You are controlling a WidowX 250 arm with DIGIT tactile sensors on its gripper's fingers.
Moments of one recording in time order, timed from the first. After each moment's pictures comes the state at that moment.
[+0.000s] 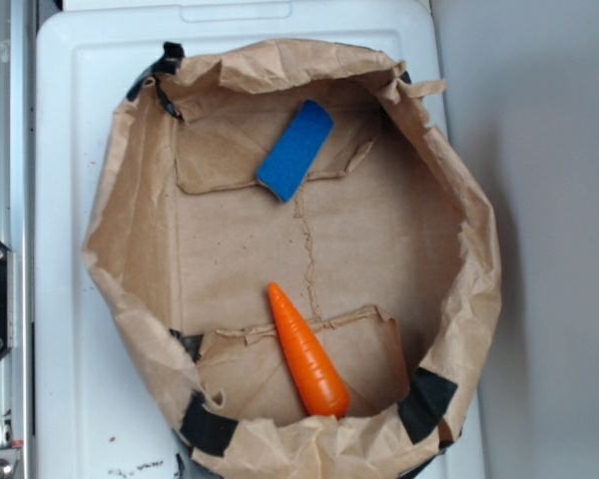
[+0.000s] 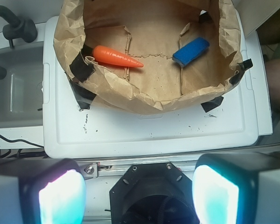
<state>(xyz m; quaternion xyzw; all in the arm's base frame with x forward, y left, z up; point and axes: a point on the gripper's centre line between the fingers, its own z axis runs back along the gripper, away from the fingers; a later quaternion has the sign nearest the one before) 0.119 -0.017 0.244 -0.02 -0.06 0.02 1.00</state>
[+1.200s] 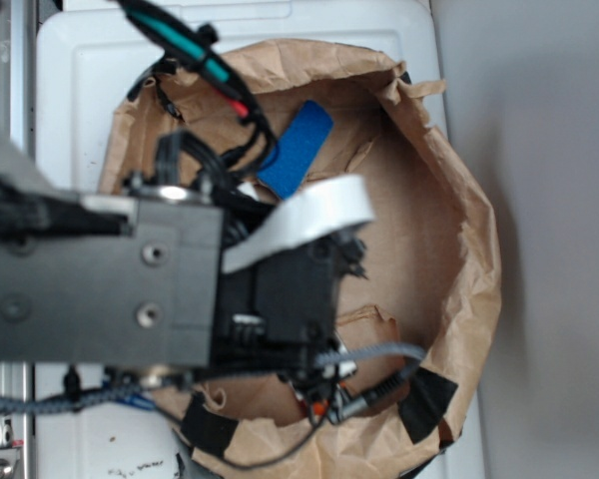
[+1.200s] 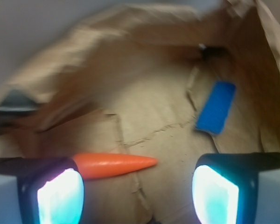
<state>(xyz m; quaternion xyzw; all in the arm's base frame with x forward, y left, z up) 0.254 -0.014 0.137 0.00 -0.13 0.25 0.96</state>
